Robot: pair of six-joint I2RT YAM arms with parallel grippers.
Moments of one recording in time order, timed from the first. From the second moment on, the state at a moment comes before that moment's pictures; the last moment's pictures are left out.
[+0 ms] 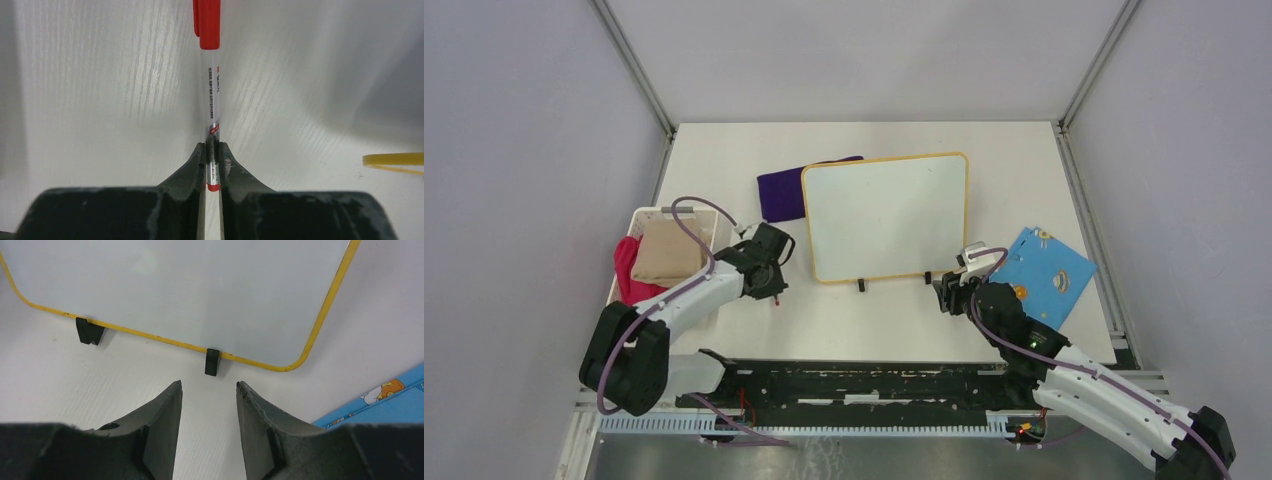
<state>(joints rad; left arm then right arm) -0.46 1.30 0.66 -0.57 -0.27 -0.71 0.82 0.54 0.23 -0.07 0.37 0.22</state>
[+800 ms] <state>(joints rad) -0.42 1.41 0.81 -0.60 -0.31 -0.69 0.82 0.53 0.23 -0.07 0.38 0.21</state>
